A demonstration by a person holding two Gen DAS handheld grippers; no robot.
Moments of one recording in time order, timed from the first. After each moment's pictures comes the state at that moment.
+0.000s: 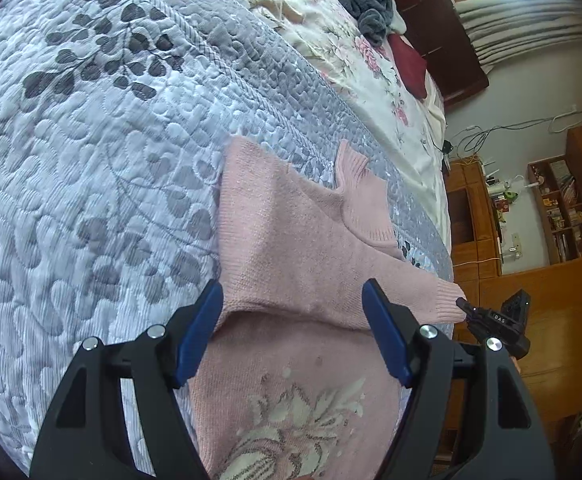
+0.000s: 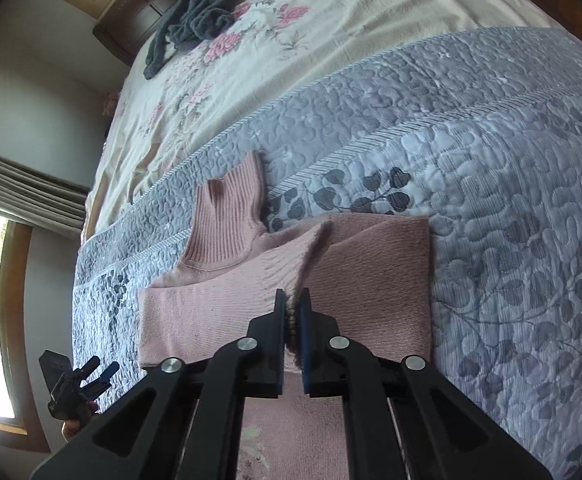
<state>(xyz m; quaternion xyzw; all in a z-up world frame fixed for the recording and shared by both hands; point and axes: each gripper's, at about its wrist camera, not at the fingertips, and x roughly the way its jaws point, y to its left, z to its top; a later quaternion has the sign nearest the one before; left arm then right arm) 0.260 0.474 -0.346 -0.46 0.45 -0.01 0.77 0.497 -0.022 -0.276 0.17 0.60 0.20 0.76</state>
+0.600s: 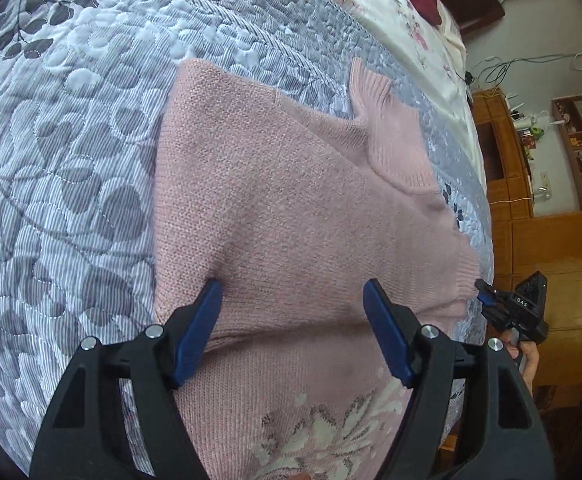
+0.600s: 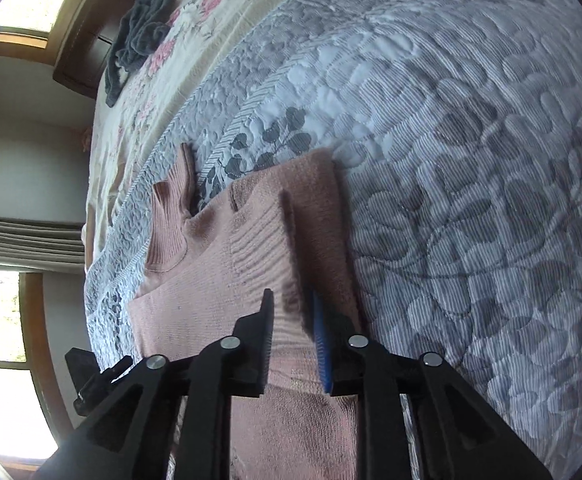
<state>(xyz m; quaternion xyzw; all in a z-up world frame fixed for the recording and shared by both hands) 0.332 0.425 -0.409 -0.39 0.55 -0.04 0.74 0.481 -0.086 -0.354 0.27 0.63 0.17 0.71</state>
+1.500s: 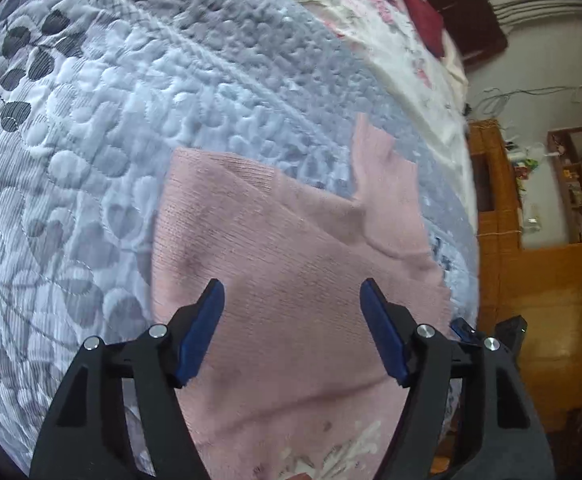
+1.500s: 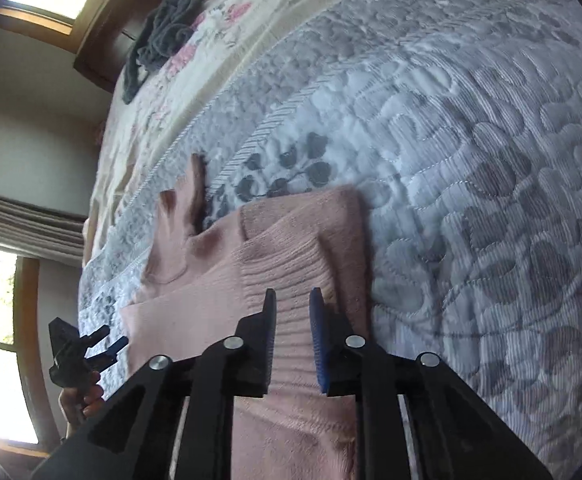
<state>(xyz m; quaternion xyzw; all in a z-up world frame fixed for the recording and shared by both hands) 0.365 0.459 -0.393 -0.43 0.50 -0.06 0.75 0.494 -0.076 -0.353 0.24 0.59 0.21 0.74</state>
